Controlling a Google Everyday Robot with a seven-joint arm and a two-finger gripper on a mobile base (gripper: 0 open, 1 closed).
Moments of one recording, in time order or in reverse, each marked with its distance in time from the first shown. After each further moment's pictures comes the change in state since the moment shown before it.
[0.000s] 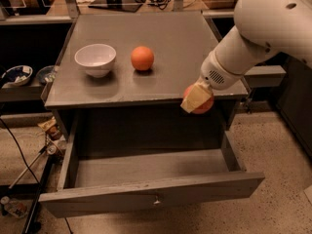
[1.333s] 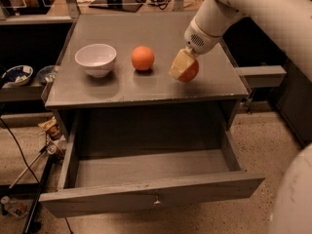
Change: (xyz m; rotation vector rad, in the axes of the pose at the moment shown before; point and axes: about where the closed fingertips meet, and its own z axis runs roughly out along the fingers) arm -0.075 -0.080 0.024 -0.016 0.018 -0.014
